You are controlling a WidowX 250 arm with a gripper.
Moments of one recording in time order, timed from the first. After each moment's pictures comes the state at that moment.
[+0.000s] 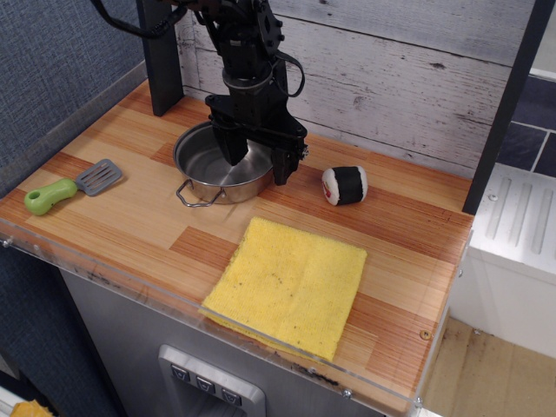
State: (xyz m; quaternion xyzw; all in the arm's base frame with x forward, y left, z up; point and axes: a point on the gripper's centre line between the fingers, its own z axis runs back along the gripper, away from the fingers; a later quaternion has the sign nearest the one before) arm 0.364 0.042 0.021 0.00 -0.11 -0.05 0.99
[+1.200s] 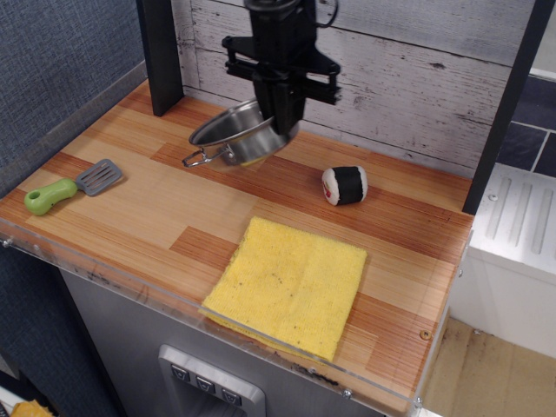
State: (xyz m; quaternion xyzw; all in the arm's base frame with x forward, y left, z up) arm 0.346 0.005 0.097 -0.02 -0.08 -0.06 1.00
